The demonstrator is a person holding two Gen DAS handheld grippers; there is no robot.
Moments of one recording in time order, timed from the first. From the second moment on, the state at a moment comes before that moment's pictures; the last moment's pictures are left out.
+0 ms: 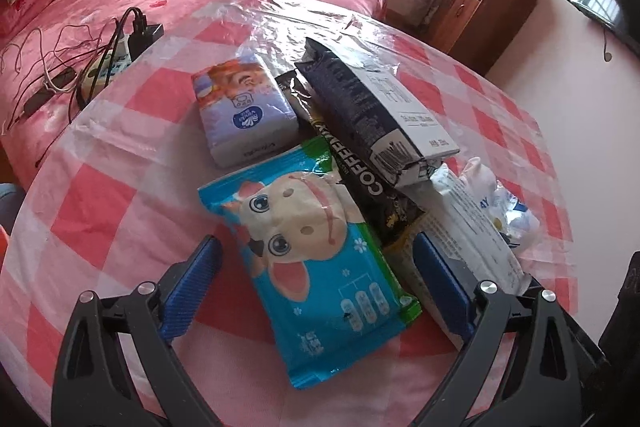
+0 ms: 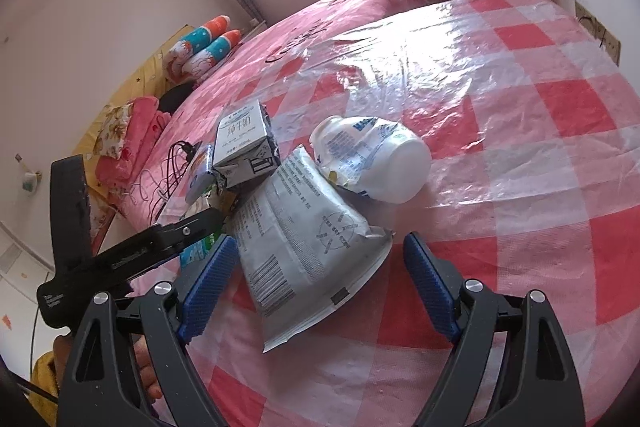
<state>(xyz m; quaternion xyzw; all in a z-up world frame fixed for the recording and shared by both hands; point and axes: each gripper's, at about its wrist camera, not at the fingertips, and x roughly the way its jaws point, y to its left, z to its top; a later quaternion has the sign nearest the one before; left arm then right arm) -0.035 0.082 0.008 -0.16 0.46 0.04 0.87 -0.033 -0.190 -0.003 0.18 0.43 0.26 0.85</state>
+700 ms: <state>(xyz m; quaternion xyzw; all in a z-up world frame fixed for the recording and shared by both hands) -0.047 0.092 0.013 -0.17 0.47 0.05 0.86 -0.047 -0.177 -0.003 0.18 0.47 0.37 0.78</state>
